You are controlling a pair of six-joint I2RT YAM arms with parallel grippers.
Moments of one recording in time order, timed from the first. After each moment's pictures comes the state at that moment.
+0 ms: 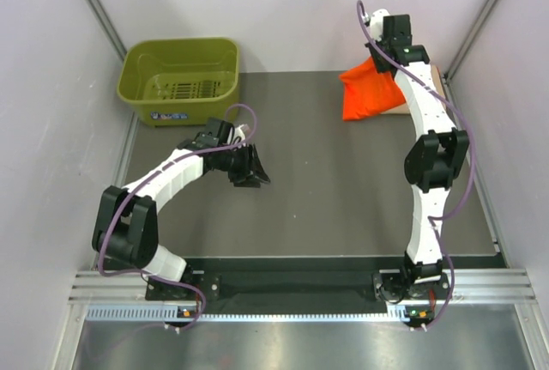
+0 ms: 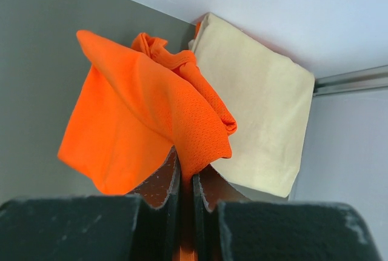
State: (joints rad) left arm -0.35 1.50 1.01 -0.51 0.59 -0.56; right arm 0.14 2.19 2.30 -0.70 0.15 -0.36
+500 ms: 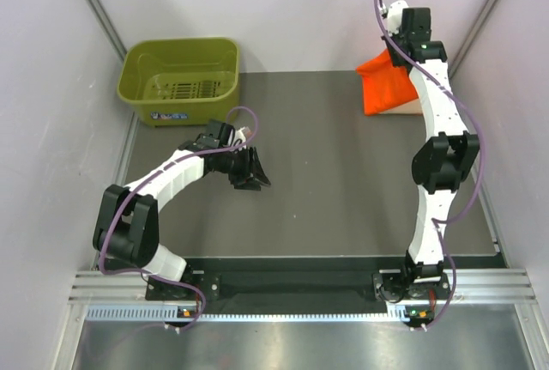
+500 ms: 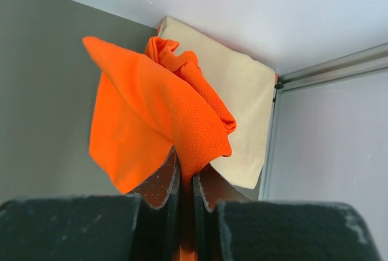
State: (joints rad) left arm -0.35 1.52 0.99 -0.50 0.61 -0.55; right arm 0.07 2.16 2.32 -0.71 0.13 -0.39
